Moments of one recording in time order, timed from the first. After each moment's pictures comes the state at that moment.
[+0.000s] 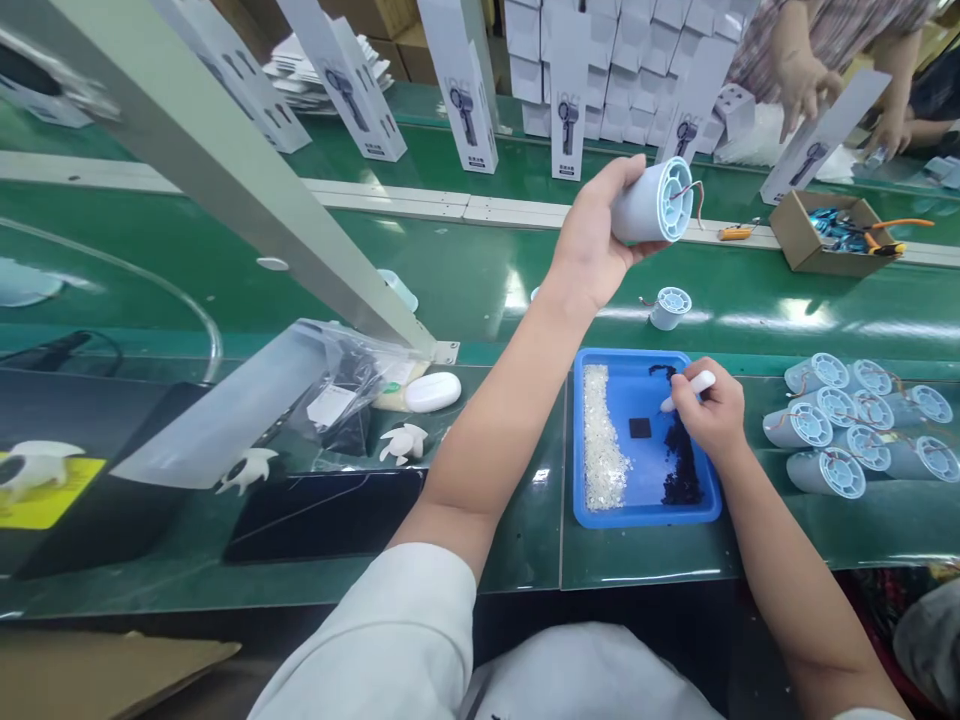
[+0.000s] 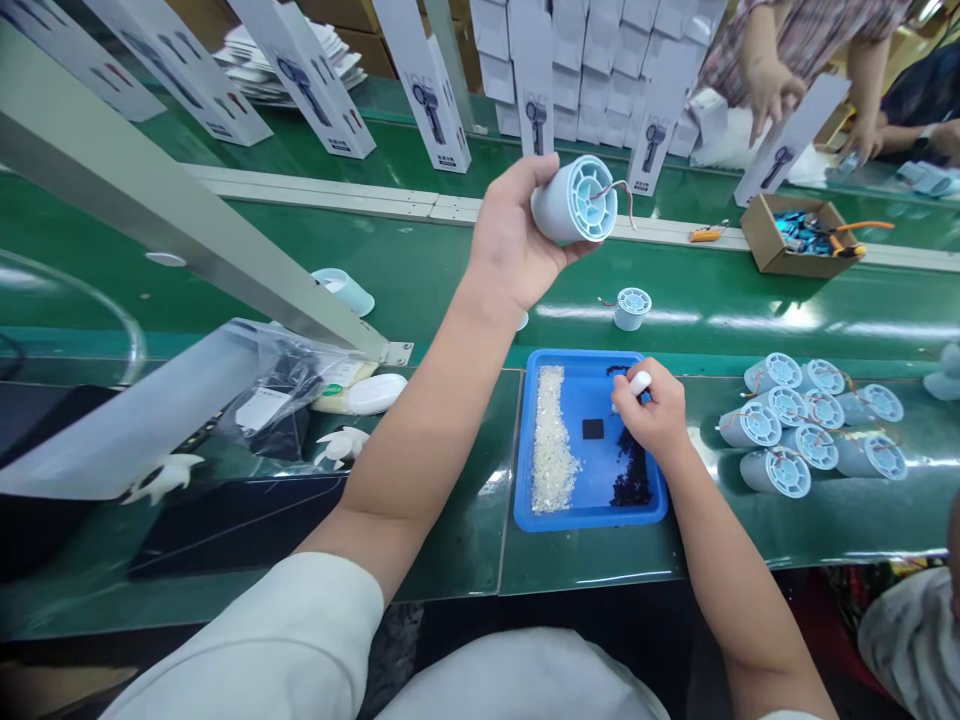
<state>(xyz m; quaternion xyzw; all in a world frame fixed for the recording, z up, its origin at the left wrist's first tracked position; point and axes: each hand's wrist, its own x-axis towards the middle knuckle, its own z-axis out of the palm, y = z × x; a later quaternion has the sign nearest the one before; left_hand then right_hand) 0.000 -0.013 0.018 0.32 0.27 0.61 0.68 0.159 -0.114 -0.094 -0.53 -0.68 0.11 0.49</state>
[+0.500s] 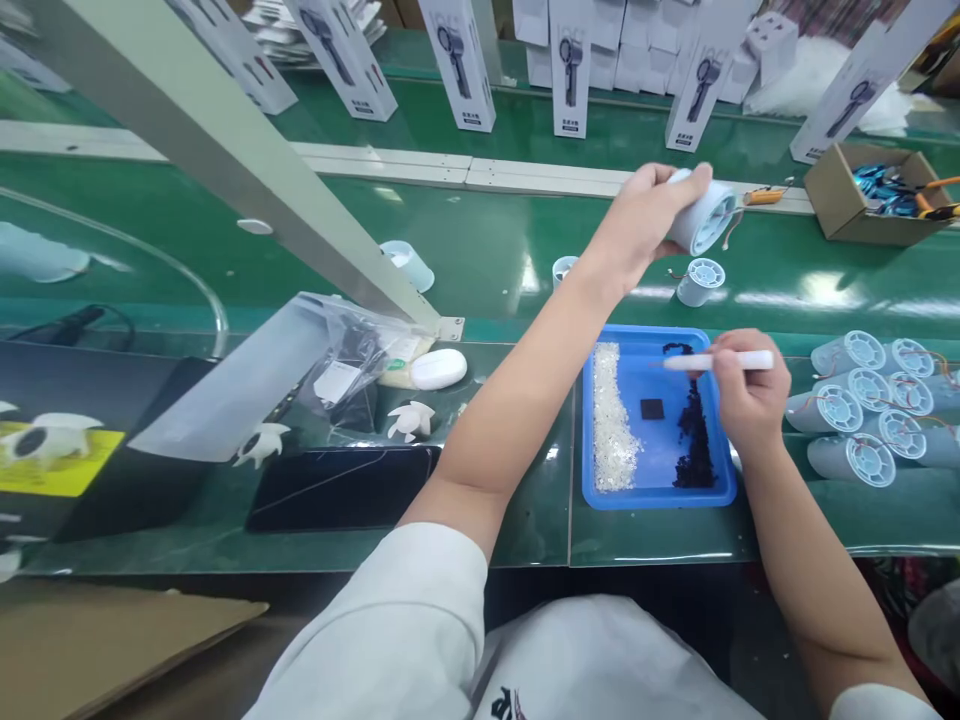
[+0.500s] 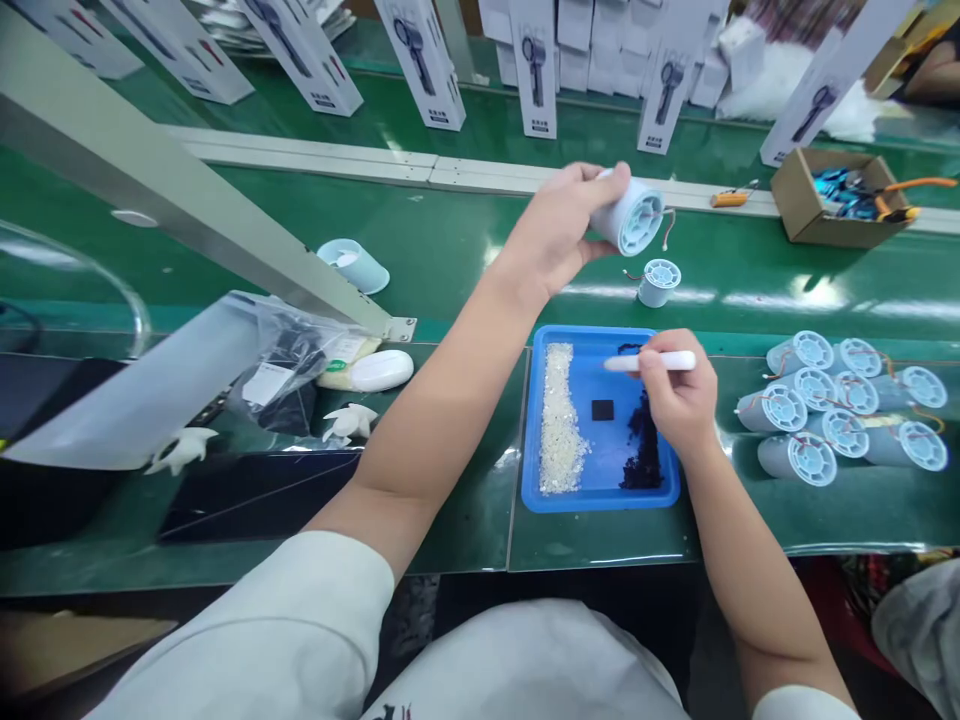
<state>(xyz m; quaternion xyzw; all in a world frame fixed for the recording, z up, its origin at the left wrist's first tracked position) 0.016 -0.012 -0.005 0.44 0.33 0.52 0.65 0.158 -0.122 -0.087 -0.46 -0.67 0.15 0.56</state>
